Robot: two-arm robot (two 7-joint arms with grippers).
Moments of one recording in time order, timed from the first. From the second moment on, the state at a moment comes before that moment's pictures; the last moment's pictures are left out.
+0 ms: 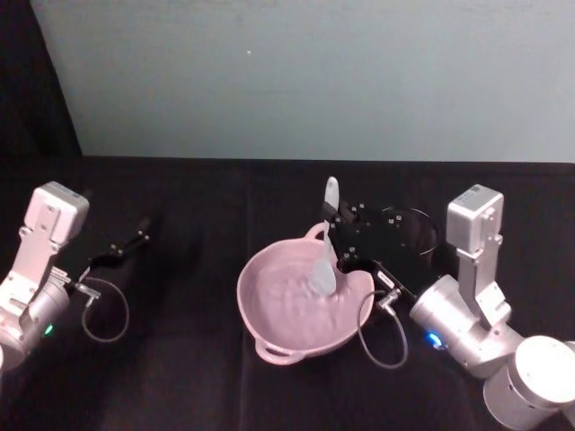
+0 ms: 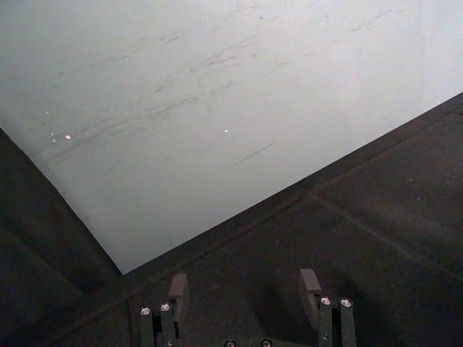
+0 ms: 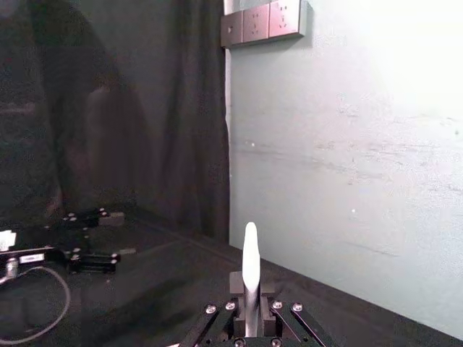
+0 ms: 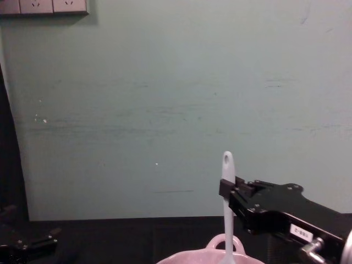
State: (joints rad) left arm -0.20 0.60 0.45 -1.41 -0.25 -0.12 0.03; right arm 0.17 0.27 -0.35 -1.46 0.26 -0.23 0.38
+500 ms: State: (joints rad) left arm -0.20 0.60 0.45 -1.41 -0.25 -0.12 0.03; right arm 0.08 0.28 -0.33 -1.57 0.31 -0.24 0.41
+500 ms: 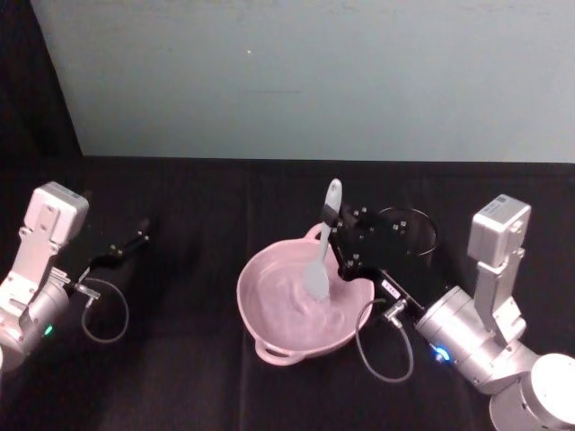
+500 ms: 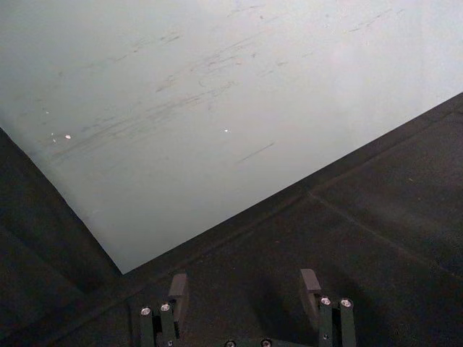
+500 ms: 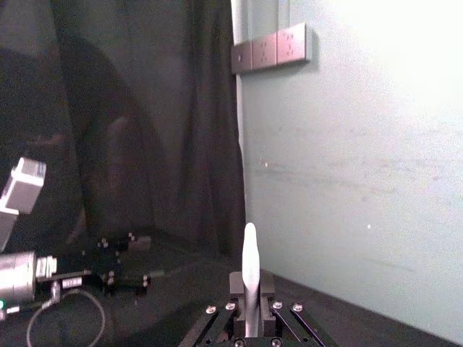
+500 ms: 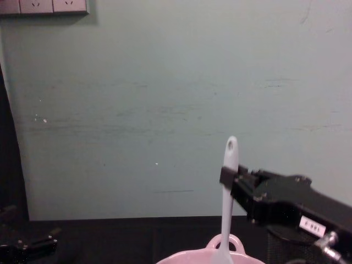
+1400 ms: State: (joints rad) left arm -0.20 0.60 0.45 -1.41 -0.25 -0.12 0.03; right arm 0.04 0.35 -0.21 -1.79 0.48 -0.13 0.38
